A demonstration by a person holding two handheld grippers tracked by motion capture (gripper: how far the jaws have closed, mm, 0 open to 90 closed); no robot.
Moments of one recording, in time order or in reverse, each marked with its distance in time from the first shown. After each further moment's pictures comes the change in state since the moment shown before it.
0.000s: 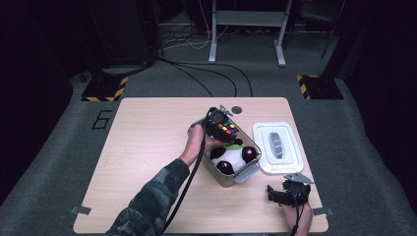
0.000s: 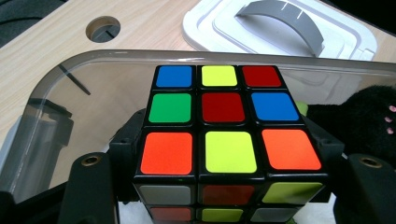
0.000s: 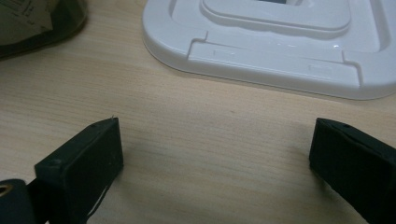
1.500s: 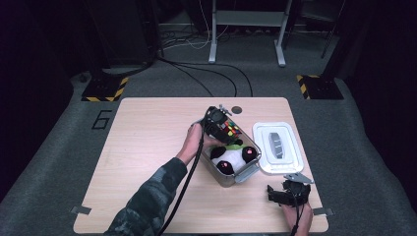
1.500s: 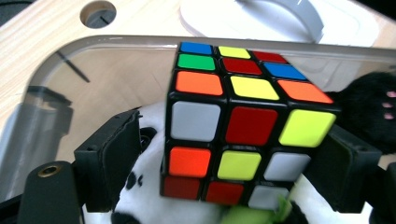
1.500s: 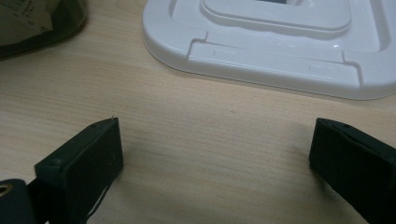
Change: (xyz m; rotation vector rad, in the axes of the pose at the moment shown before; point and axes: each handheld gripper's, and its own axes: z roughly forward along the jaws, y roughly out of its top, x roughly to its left) left arm 0.005 0.000 -0.008 0.052 -0.021 -0.015; right arm 0.000 0.000 0.000 -0.003 -0.002 0.000
